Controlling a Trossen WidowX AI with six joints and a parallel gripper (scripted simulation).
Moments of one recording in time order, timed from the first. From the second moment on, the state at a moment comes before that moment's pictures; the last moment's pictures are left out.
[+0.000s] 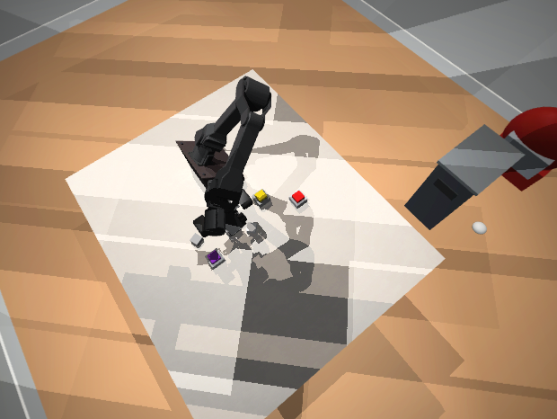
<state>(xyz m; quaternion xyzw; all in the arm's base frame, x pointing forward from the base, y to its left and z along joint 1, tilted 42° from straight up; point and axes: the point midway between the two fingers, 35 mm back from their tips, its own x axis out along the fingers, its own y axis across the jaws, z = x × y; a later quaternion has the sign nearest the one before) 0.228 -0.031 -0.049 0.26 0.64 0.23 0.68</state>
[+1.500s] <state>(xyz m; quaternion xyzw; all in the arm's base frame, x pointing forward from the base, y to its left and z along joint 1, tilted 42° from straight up) 0.228 -0.026 -0.054 0.27 0.64 0.23 0.68</state>
